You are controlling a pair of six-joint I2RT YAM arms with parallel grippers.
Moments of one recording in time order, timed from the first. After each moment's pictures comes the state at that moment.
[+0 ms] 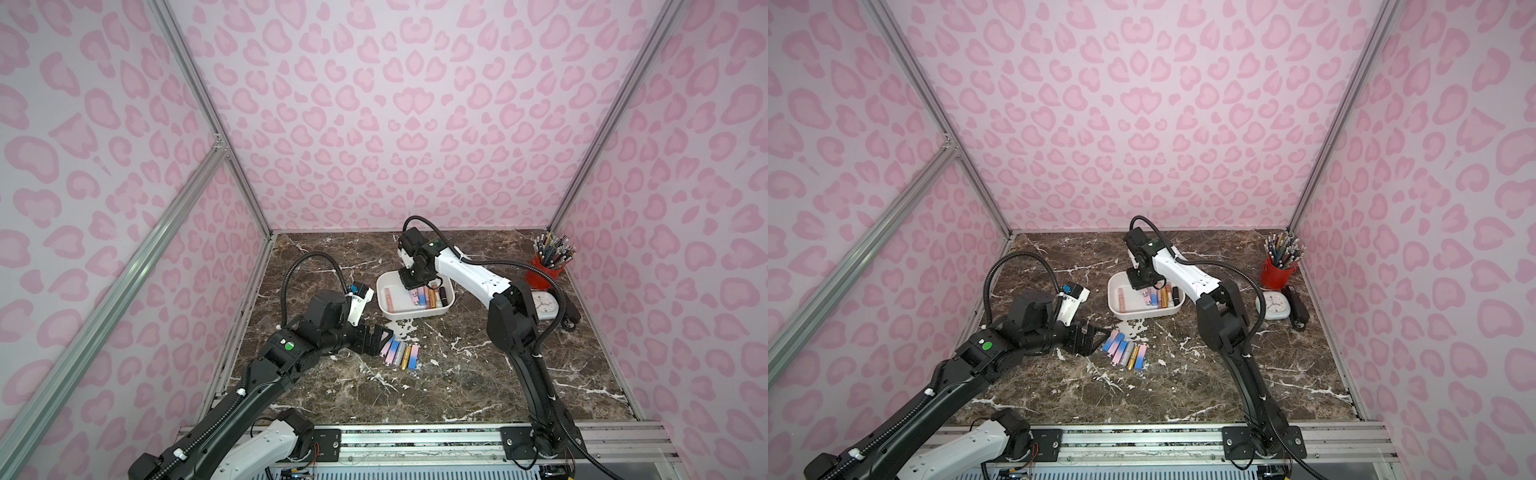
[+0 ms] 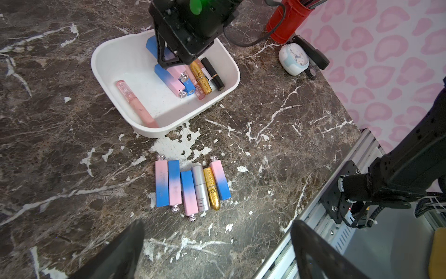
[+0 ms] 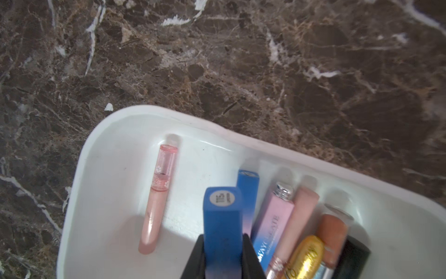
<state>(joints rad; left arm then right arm) -0.57 0.93 0.86 -0.66 0.28 -0.27 0.63 2.37 2.18 -1.04 -0.05 0.23</state>
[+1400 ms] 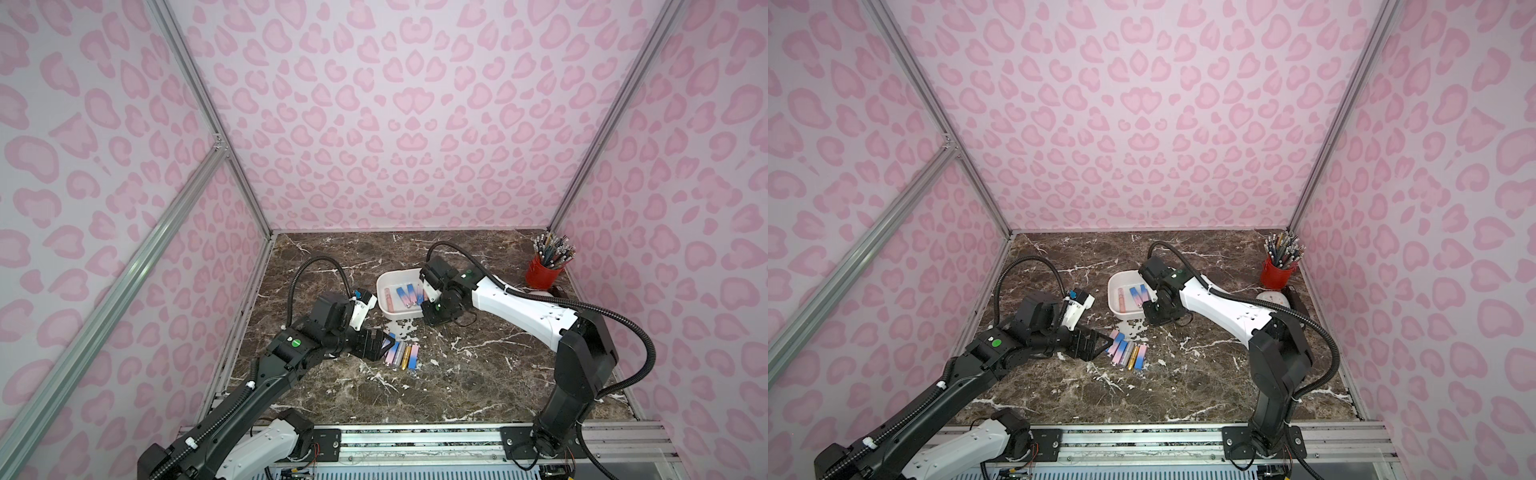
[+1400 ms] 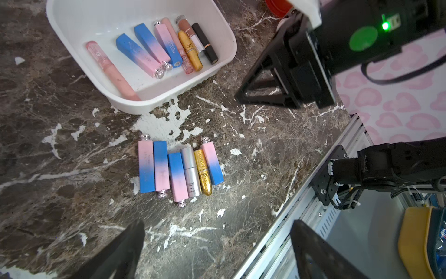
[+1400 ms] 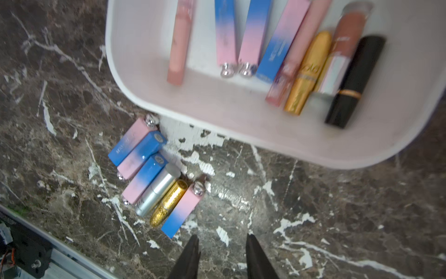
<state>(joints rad) -0.56 0.95 0.79 -0.65 0.39 -0.29 0.76 1.74 1.39 -0.96 -0.09 0.39</state>
